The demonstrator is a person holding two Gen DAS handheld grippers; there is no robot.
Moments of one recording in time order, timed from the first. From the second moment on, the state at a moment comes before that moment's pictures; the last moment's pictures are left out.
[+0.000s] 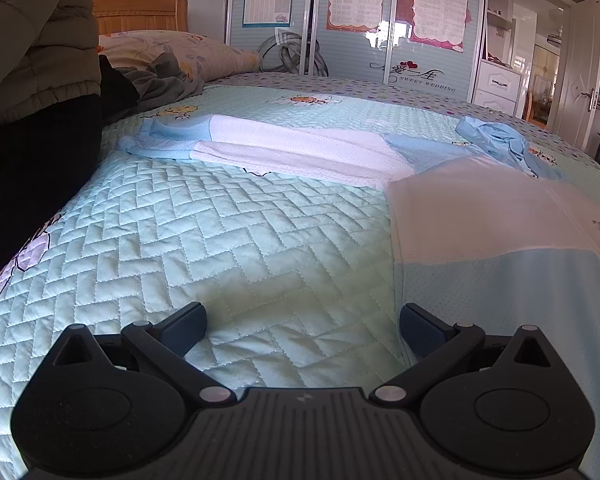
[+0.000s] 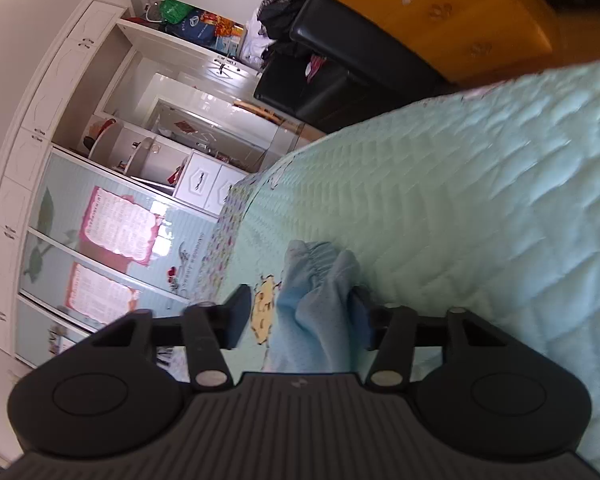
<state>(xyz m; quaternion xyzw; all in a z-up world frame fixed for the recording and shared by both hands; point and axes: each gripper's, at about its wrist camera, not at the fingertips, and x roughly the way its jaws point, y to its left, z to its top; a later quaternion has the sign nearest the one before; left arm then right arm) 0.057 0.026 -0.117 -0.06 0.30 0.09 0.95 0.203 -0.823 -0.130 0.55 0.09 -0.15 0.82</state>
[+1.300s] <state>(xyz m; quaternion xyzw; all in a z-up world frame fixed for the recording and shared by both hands) 0.051 0.039 -0.116 -0.10 0.27 0.06 0.96 0.298 -0.594 0.013 0.33 0.16 0.04 0.93</state>
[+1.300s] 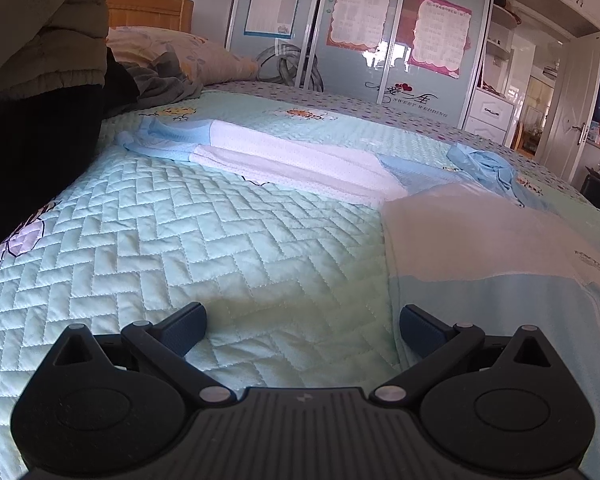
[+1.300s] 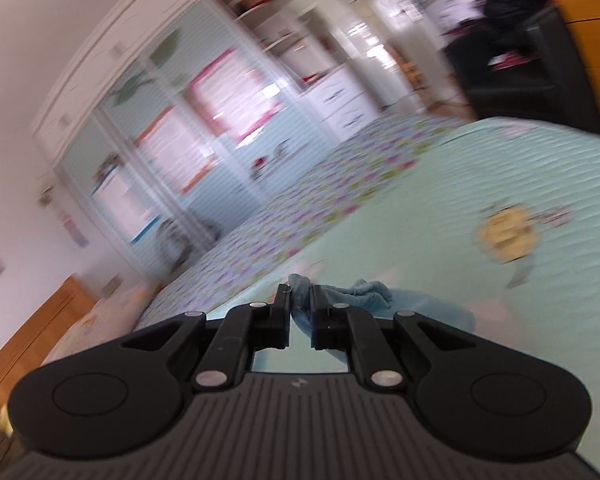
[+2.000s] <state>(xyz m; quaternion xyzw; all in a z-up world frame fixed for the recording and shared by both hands) 0.043 0.058 -0.118 -0.17 0.23 0.03 0.96 0.329 -0.279 -0.051 0.21 0.28 0.12 0.93</state>
